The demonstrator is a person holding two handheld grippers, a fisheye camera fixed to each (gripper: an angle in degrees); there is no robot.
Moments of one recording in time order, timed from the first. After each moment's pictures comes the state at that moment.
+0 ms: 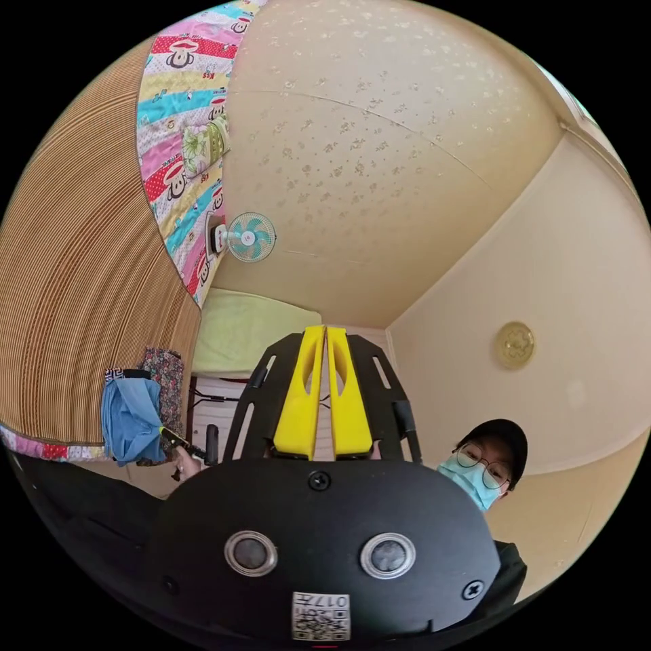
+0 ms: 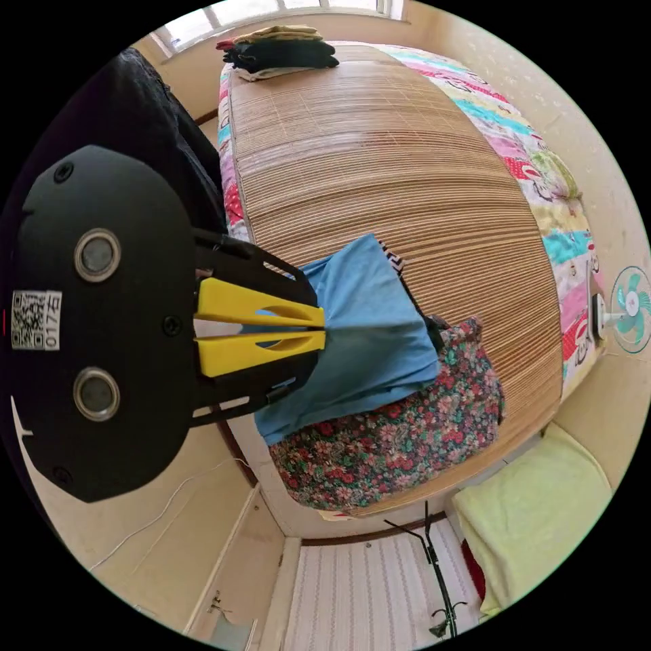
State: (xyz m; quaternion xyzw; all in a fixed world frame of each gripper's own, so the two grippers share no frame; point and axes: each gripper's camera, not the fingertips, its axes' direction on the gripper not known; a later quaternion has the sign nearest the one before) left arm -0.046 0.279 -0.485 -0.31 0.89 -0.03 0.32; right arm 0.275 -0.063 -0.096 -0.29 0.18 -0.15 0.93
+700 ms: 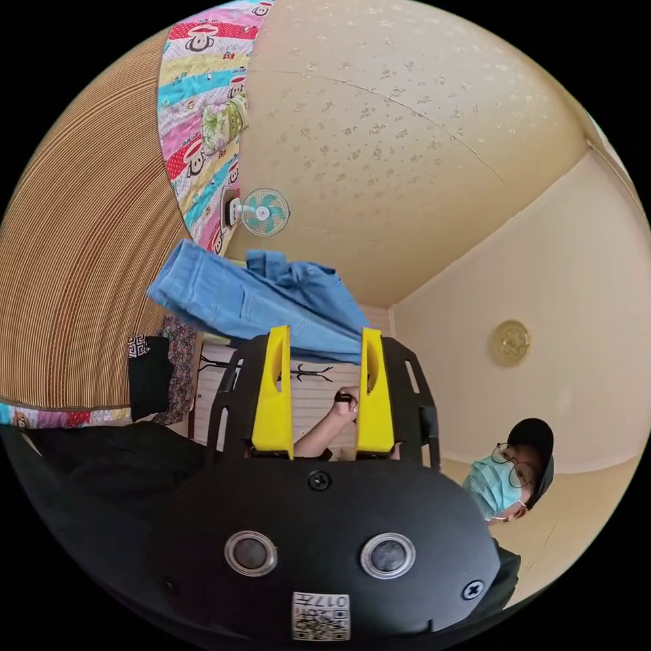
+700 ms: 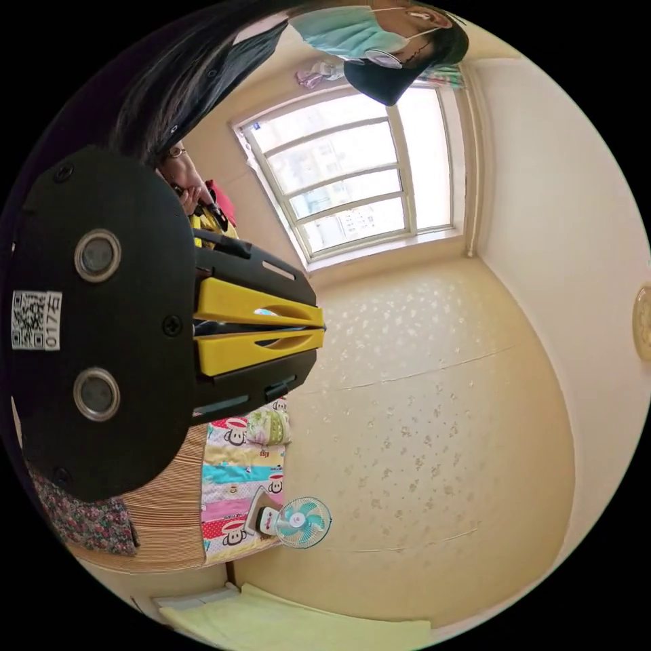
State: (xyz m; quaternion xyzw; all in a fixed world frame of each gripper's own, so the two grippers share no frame) left arm -0.055 0.280 -0.415 -0.37 0.88 0.01 0.30; right arm -0.022 -0.115 -0.456 0.15 -0.35 -0.35 0.86
